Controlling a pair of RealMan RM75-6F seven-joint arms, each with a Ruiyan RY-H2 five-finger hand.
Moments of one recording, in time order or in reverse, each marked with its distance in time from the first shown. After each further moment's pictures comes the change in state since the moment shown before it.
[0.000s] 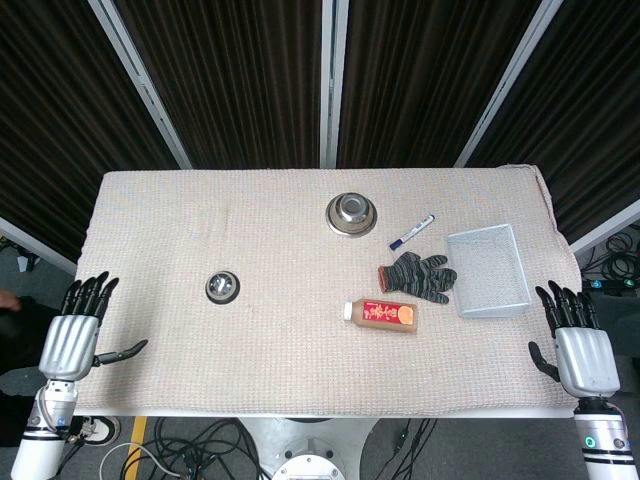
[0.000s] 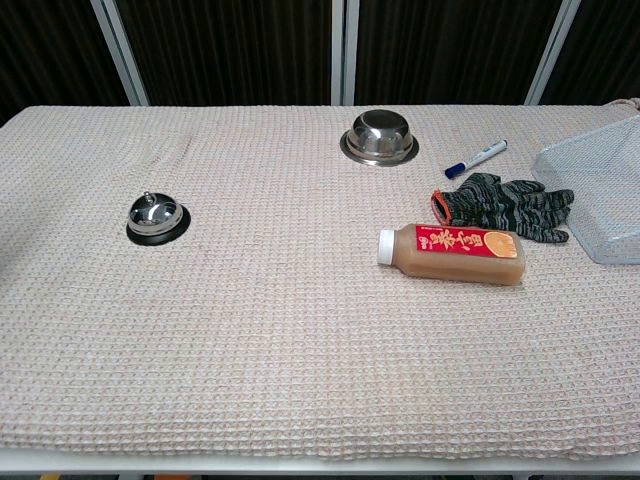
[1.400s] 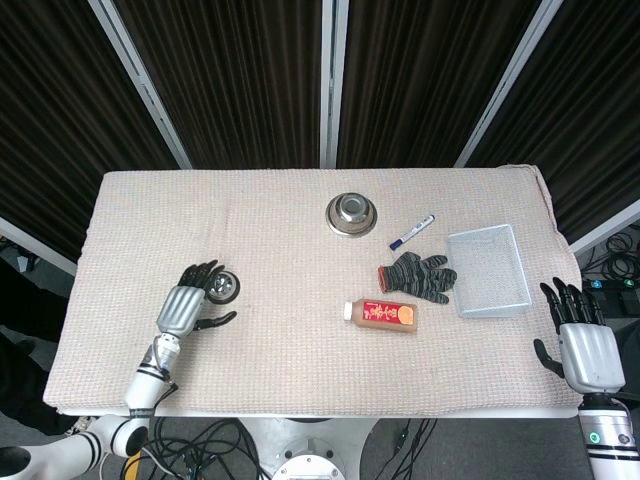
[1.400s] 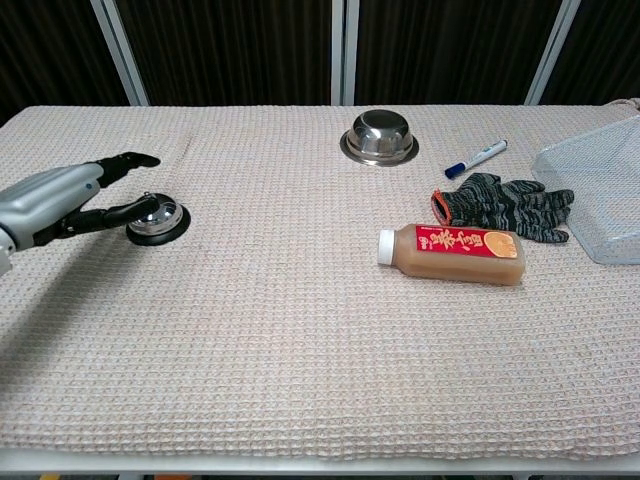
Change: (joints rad) left arm -0.323 -0.477 -0.072 0.508 -0.084 -0.361 -0.198; right arm 0.013 0.025 0.010 -0.006 0.028 -0.027 0.006
